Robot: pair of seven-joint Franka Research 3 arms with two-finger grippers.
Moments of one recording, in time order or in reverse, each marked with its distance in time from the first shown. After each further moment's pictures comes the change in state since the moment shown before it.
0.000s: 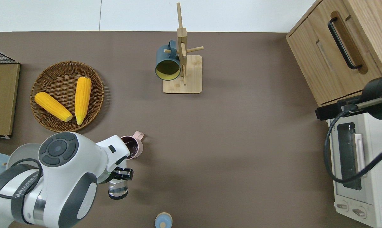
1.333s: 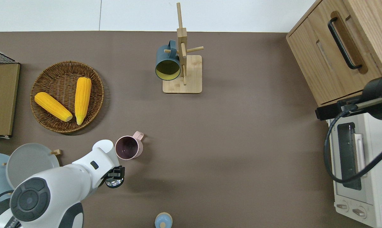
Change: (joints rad) left arm 0.045 -0.197 -0.008 -0.251 0.000 0.373 0.000; right arm 0.000 0.000 0.000 0.000 0.000 0.000 0.000
